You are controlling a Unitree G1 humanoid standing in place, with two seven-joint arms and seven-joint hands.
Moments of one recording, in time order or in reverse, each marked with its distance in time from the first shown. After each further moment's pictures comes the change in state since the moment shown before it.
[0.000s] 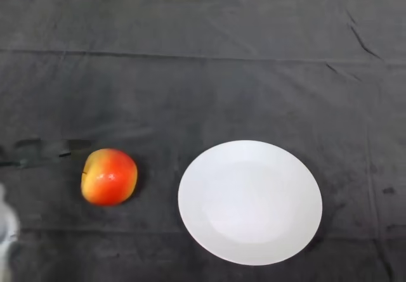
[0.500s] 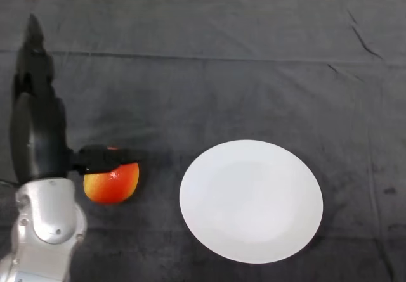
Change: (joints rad) left arm -0.034 -0.053 -0.303 -0.291 0.138 0.506 0.161; right arm 0.000 0.000 -0.001 0.000 0.000 -0.001 0.000
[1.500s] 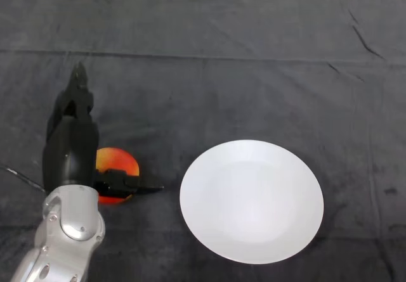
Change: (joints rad) left arm -0.056 0.013 -0.148 0.157 0.008 0.171 -0.037; right arm 0.000 0.000 0.000 0.000 0.000 0.000 0.000
